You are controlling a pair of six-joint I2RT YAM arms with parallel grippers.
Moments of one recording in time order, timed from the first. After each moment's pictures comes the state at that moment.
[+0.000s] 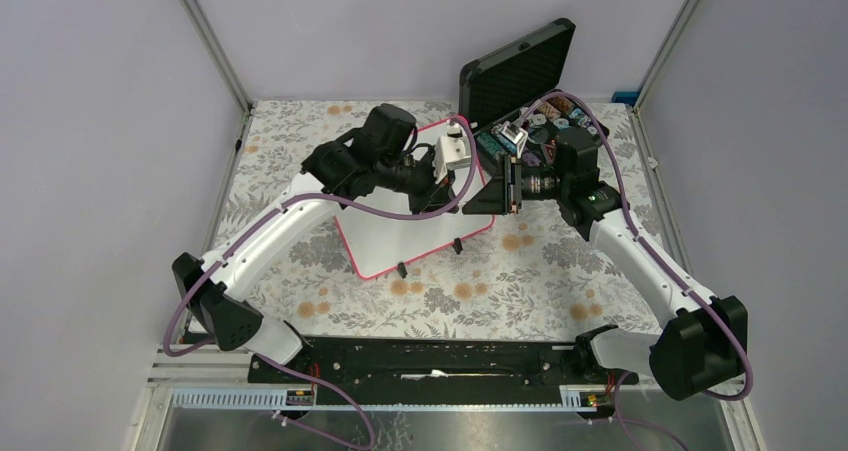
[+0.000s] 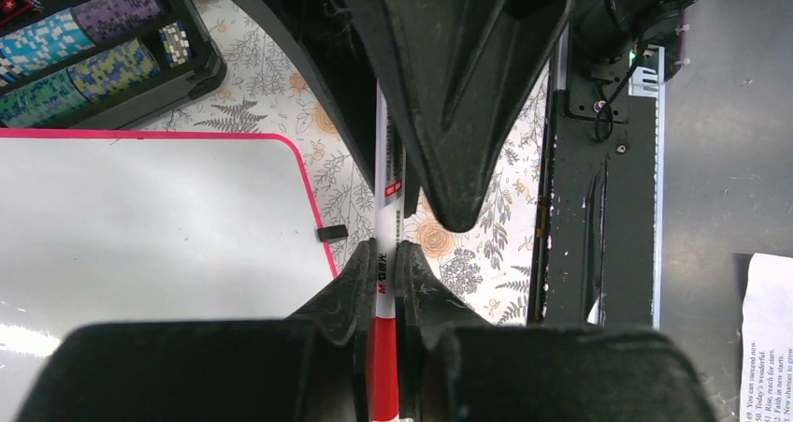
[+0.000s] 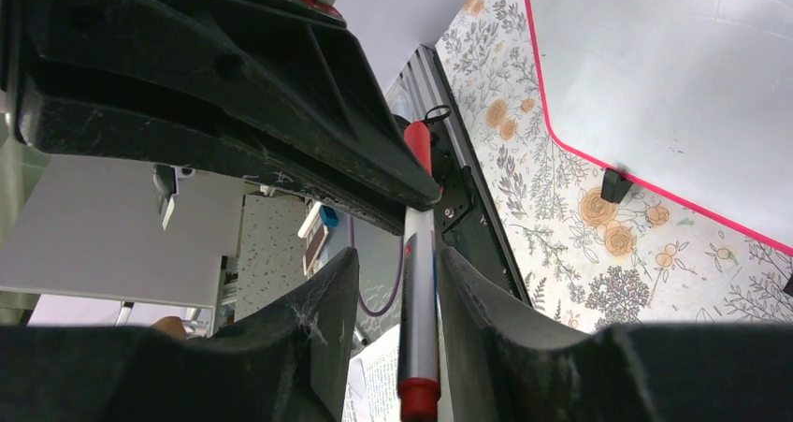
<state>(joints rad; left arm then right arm) -0.75 1.50 1.62 -0.80 0.63 0.37 0.35 1.24 0.99 -0.08 -1.13 0.69</state>
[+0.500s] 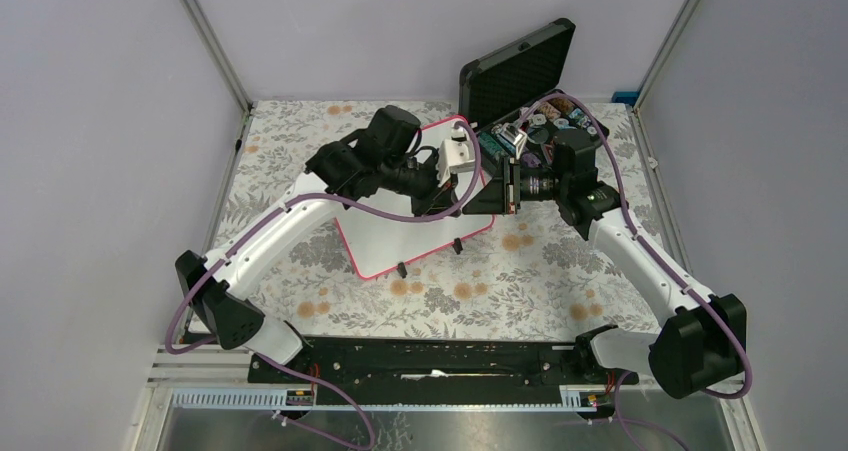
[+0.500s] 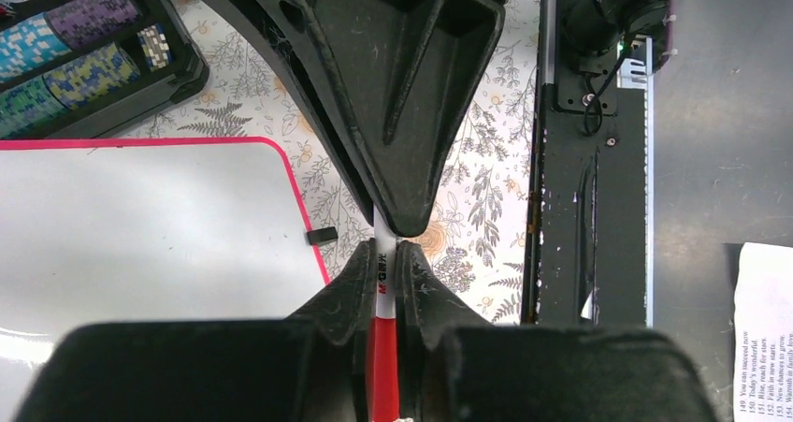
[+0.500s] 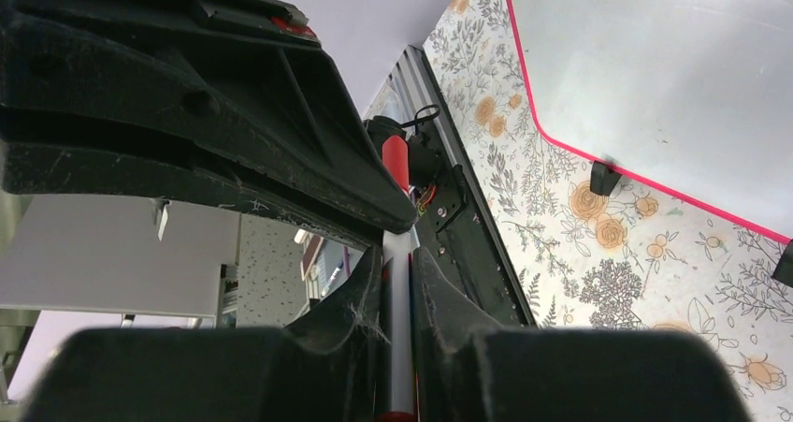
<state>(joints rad) -0.76 1.51 1.63 -0.82 0.65 0.38 0.35 1.25 0.99 -0.11 -1.10 0.68</state>
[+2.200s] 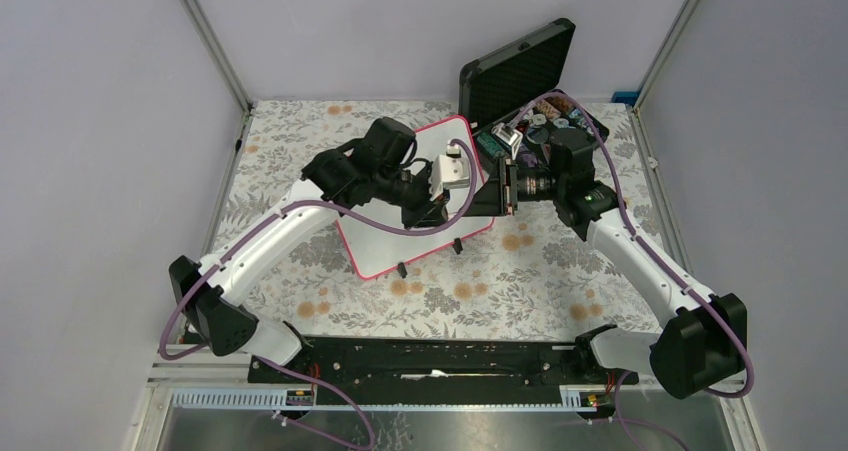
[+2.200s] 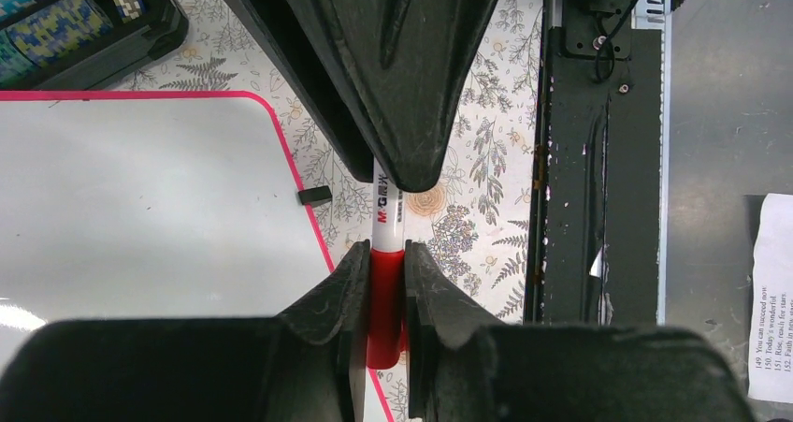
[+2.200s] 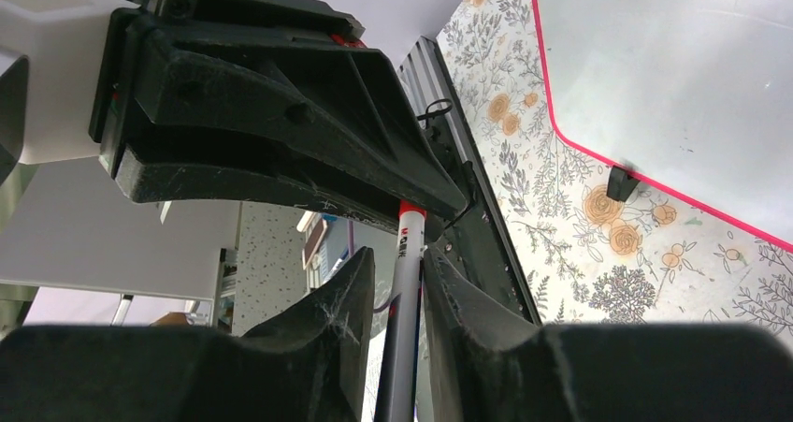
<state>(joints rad) -0.76 1.46 1.54 -0.87 0.62 0.46 0.38 1.25 1.00 -0.09 -1.11 0.68</state>
